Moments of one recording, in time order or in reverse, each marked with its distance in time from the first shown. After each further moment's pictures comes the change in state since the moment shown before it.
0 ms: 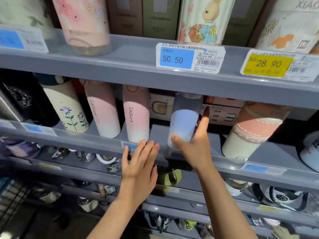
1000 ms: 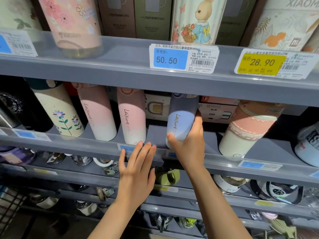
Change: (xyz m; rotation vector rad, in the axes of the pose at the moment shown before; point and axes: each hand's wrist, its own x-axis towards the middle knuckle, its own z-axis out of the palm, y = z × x) left_hand 0.002 -0.001 -0.001 -0.068 -0.063 -0.020; right_hand 0.002 0.004 0.017 -0.185 0.186 -0.050
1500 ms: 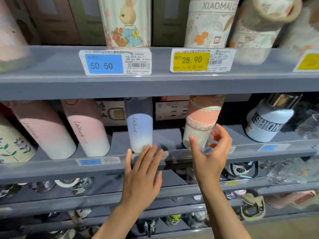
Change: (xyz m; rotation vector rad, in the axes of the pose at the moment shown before) left_hand 0.026 0.073 0.018 -0.196 0.015 0.240; right_hand -0.029 0.054 -0.098 0.092 0.536 0.014
